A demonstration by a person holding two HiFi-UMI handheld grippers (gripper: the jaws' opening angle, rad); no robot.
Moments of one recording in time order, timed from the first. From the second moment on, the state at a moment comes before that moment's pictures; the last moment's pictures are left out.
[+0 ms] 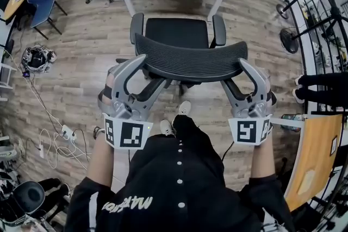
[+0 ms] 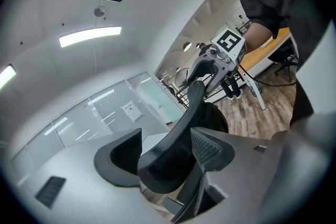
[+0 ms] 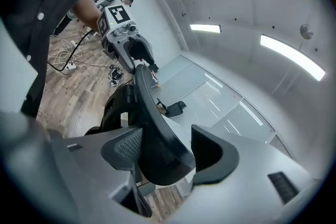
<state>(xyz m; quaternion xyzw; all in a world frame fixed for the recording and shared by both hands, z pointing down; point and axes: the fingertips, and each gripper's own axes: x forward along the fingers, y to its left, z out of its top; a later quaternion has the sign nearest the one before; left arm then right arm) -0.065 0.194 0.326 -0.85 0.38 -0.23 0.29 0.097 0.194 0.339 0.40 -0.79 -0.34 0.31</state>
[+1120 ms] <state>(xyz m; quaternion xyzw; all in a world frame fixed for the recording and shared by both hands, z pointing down) -0.050 0.168 0.331 -0.87 0.32 -0.23 0.31 0.085 0.171 0.335 0.33 -0.85 -0.32 0.27</state>
